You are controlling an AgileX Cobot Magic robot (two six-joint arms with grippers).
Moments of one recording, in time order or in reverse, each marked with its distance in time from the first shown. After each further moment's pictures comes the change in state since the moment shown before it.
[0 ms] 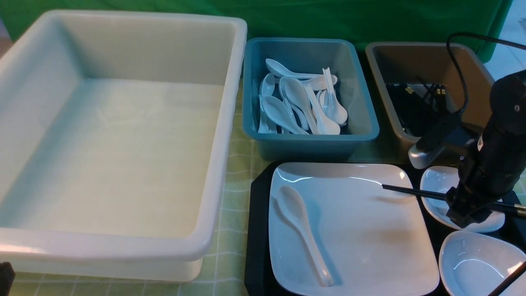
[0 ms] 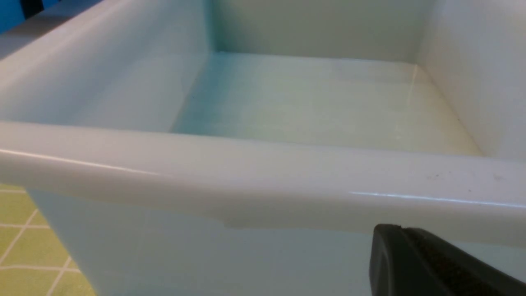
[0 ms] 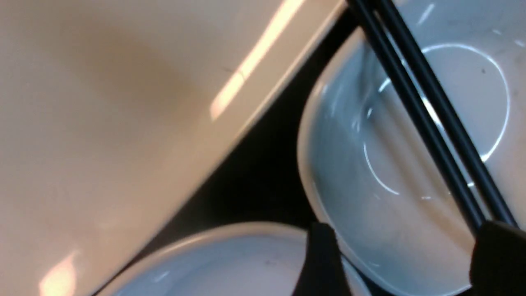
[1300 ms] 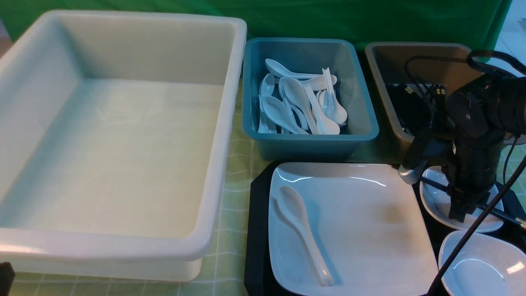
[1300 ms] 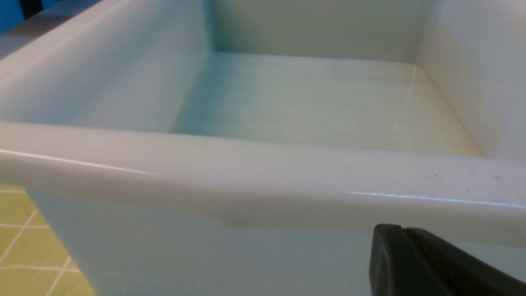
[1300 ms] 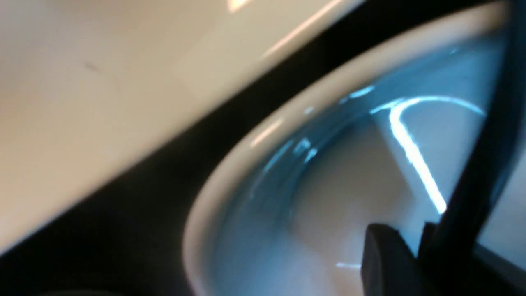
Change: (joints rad) right arm 0.004 0.223 -0.141 -0.171 0.041 -0.133; left arm 0.000 0.000 0.000 0.000 0.000 0.000
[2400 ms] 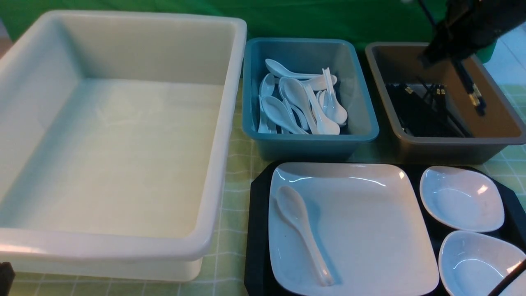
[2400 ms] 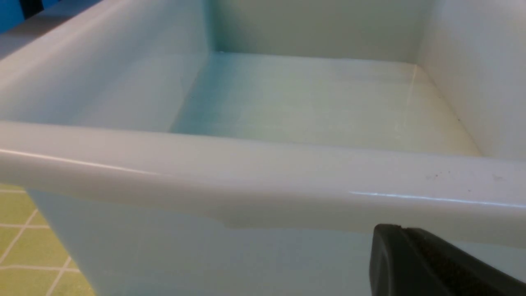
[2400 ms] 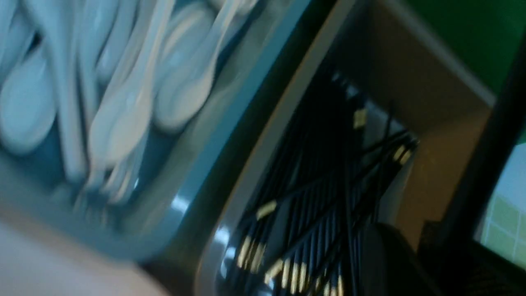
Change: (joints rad) right arm 0.035 -0.189 -0.454 0.158 -0.163 0.367; left arm 0.000 0.000 0.000 0.000 0.000 0.000
